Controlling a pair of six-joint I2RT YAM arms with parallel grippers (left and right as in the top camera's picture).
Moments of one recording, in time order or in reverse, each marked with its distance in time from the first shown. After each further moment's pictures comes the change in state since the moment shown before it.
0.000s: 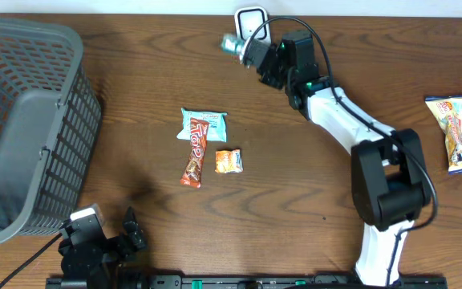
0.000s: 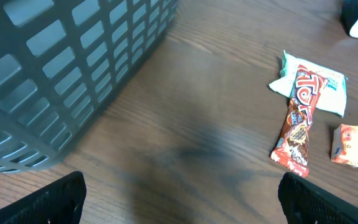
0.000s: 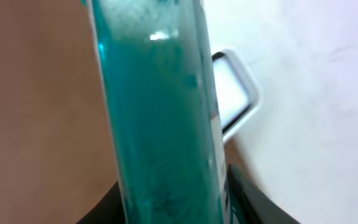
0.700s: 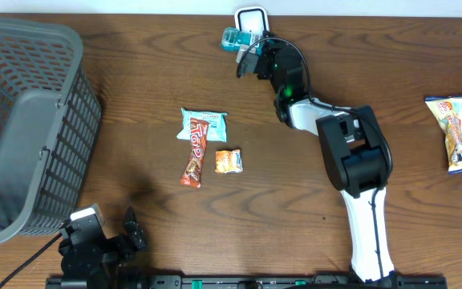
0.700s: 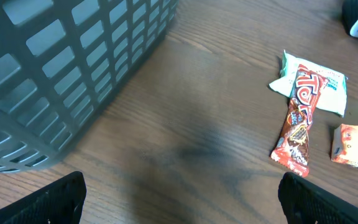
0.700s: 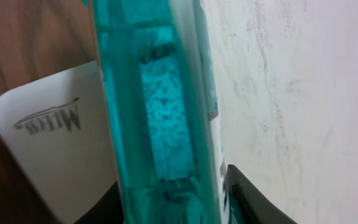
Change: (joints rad) left arm 0.000 0.000 -0.001 0.000 0.000 0.000; right arm 0.000 0.336 0.048 0.614 0.146 -0.349
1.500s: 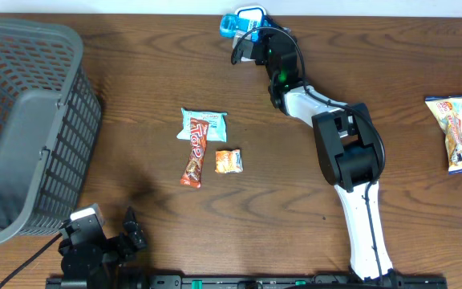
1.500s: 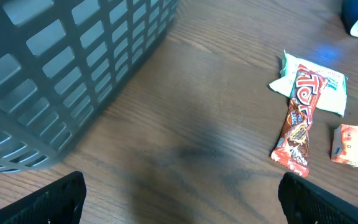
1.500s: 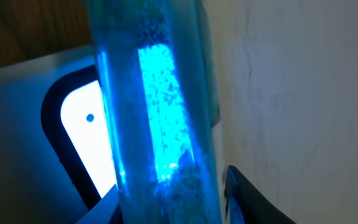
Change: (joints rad) left arm 0.000 0.000 0.000 0.000 0.000 0.000; right arm 0.000 0.082 0.211 -0.118 0.090 -0.088
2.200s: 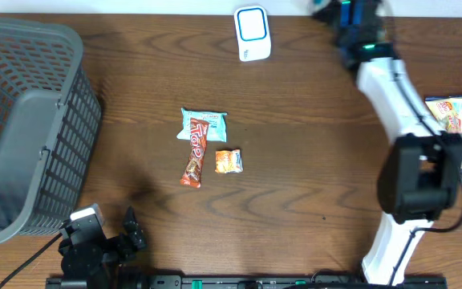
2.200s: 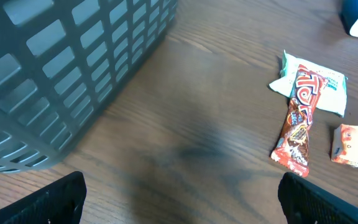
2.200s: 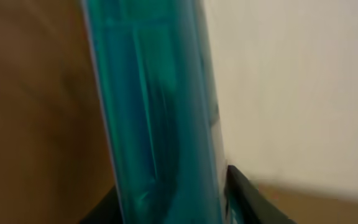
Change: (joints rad) left arm 0.000 0.000 0.000 0.000 0.000 0.000; right arm -0.286 -0.429 0.022 -0.940 0.246 0.428
